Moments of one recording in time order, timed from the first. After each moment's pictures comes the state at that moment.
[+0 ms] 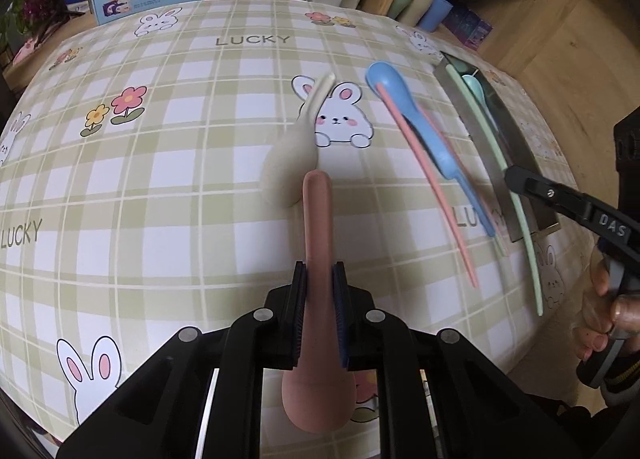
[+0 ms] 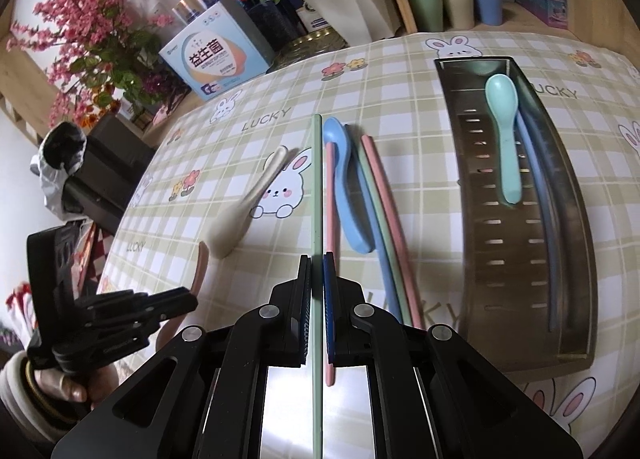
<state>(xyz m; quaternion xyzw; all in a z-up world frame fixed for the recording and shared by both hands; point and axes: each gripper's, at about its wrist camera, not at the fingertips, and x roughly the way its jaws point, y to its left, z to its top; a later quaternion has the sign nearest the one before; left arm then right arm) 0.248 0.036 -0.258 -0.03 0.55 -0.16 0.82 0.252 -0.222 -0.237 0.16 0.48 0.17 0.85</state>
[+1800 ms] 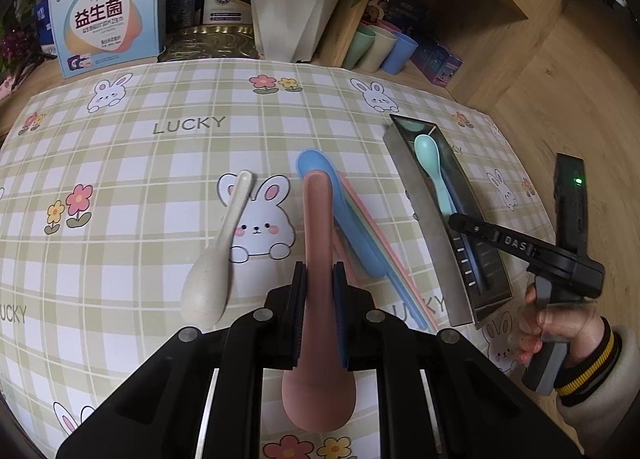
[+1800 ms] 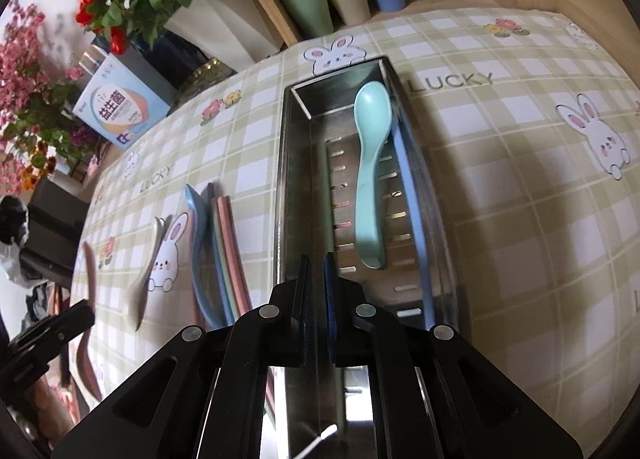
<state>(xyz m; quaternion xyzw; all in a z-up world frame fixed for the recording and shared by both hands) 0.302 -0.028 -0.208 -0.04 0.50 -0.20 0.84 0.306 -0.311 -0.258 0.20 0.49 0.05 0.85</state>
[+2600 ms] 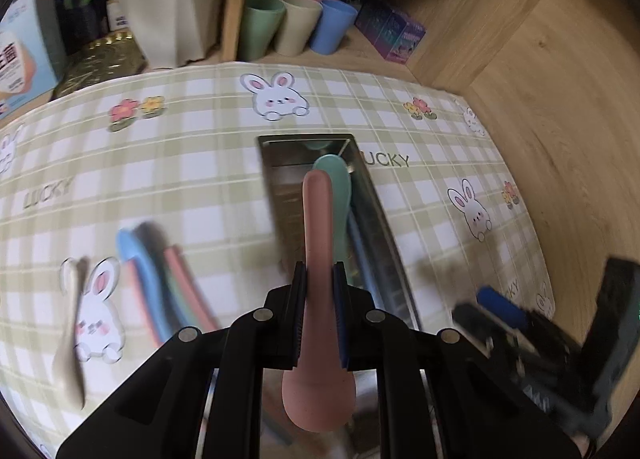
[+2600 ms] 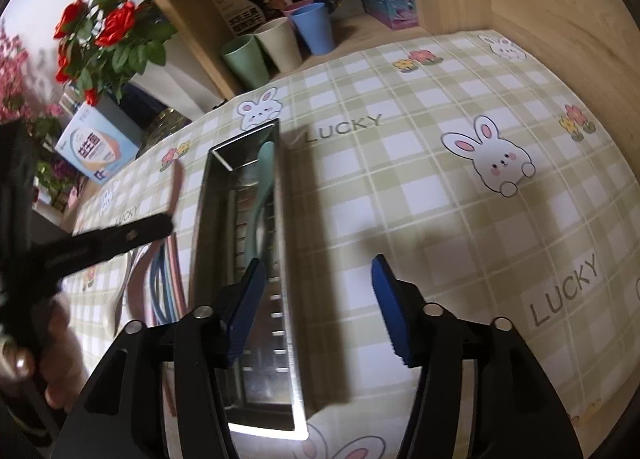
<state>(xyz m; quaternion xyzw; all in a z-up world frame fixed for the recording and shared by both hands) 0.380 -0.203 -0.218 -0.02 0.54 -0.23 0.81 0.274 -0.403 -0.234 0.20 0.46 -0.01 0.86</state>
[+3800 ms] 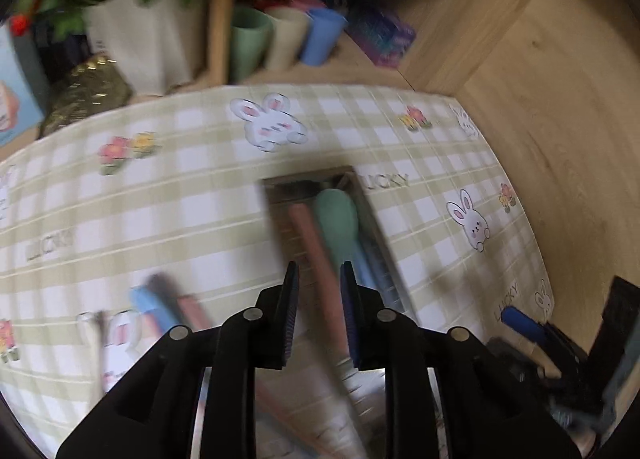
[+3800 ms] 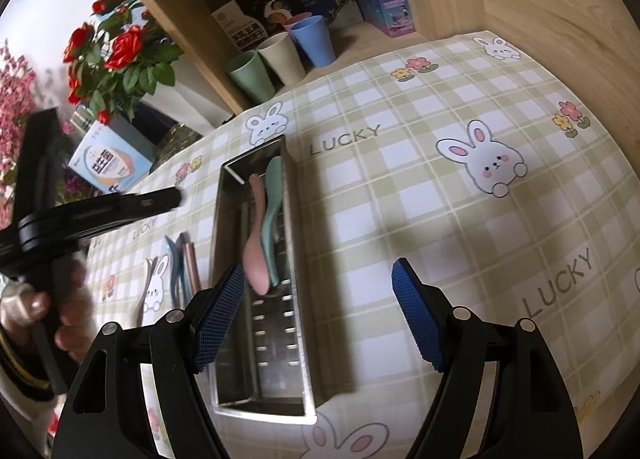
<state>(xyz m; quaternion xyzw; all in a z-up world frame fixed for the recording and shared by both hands) 0.409 -0.184 -0.194 0.00 0.52 -0.26 0.81 0.263 -0.405 -0.216 0.23 0.45 0.00 0.86</state>
